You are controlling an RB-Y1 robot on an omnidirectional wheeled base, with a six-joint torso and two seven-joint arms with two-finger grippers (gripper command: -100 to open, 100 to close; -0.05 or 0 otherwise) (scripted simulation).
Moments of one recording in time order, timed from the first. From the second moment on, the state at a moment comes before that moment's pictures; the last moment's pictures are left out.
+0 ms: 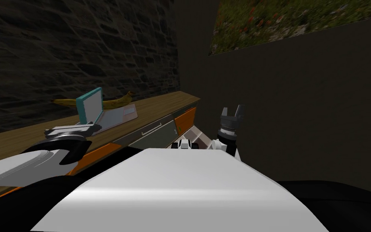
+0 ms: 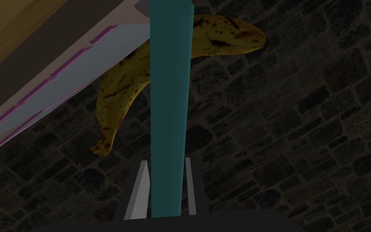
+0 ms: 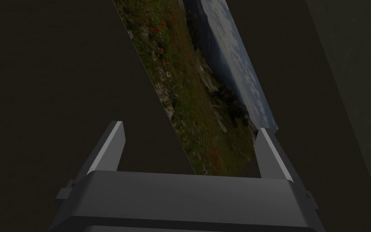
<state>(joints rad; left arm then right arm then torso) 1.09 1.00 0.60 -2.10 -0.59 0.59 -0.19 0.52 0.01 -0.04 -2.29 0.03 -0.63 -0.05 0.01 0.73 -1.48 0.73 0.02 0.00</state>
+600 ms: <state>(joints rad) 1.07 0.98 0.51 -2.04 -0.73 0.63 -0.29 0.52 0.01 -0.04 -2.29 0.03 -0.63 -0.05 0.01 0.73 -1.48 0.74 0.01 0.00</state>
